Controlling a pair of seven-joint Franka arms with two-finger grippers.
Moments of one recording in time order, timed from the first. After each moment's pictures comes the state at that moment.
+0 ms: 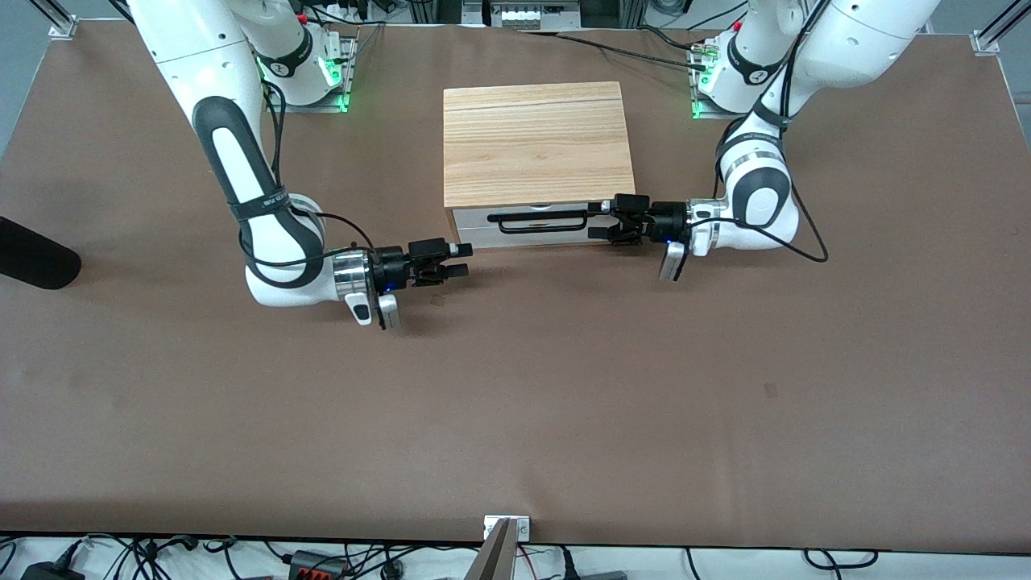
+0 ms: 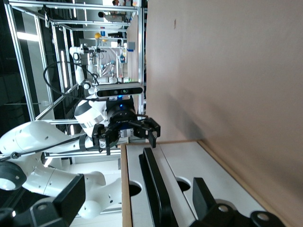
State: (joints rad) left arm 0.08 0.44 -0.37 -2.27 -1.66 1.90 1.18; right arm 0.33 0.62 0.02 -1.83 1.53 1.80 -0.85
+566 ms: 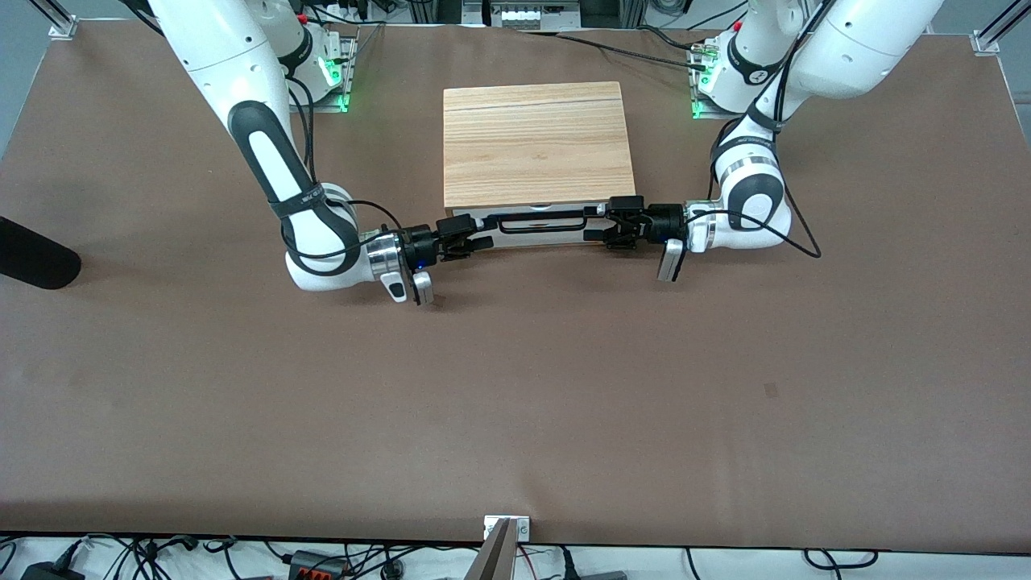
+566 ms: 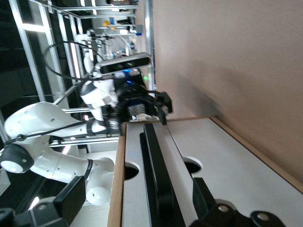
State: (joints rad) left arm 0.08 0.50 -0.37 -2.28 -1.72 1.90 1.35; right arm 0.35 0.65 0.09 -1.88 1.61 1.79 -0.92
